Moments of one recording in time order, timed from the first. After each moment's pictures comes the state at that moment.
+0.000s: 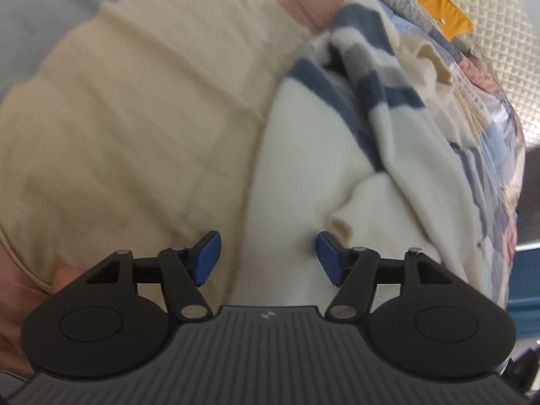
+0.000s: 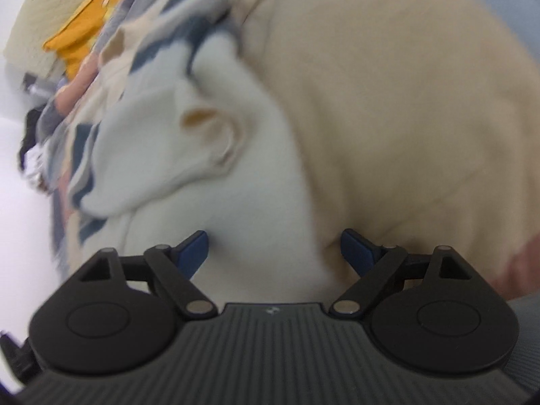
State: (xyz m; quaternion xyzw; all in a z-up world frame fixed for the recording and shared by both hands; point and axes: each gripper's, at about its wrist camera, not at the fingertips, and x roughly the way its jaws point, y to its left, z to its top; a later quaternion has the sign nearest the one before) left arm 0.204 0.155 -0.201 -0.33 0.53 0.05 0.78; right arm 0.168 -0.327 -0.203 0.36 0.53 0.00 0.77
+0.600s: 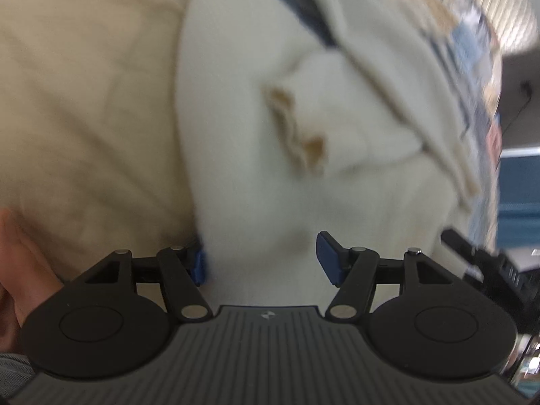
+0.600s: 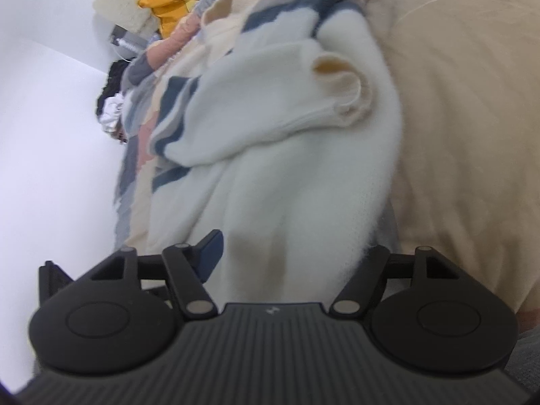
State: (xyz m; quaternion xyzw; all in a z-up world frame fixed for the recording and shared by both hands) left arm 0.201 0.105 -0.220 -0.27 0.63 -0.06 0.72; right arm 0.161 -0.292 -0.184 0.34 0.49 0.14 0.79
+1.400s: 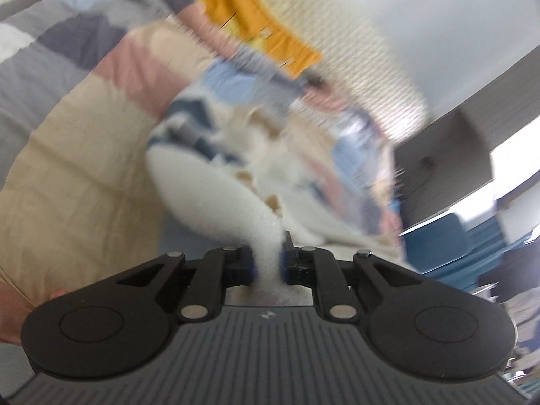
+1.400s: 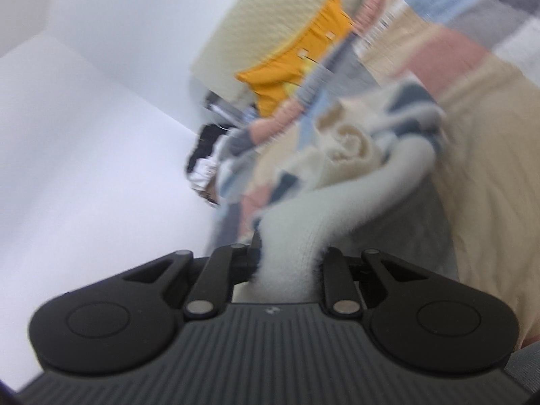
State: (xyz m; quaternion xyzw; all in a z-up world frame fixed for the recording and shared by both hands) left arm 0.122 0.166 -0.012 -0.34 0.37 -0.14 0.85; right arm 0.121 -0.328 -0.054 0.38 0.31 0.24 0.84
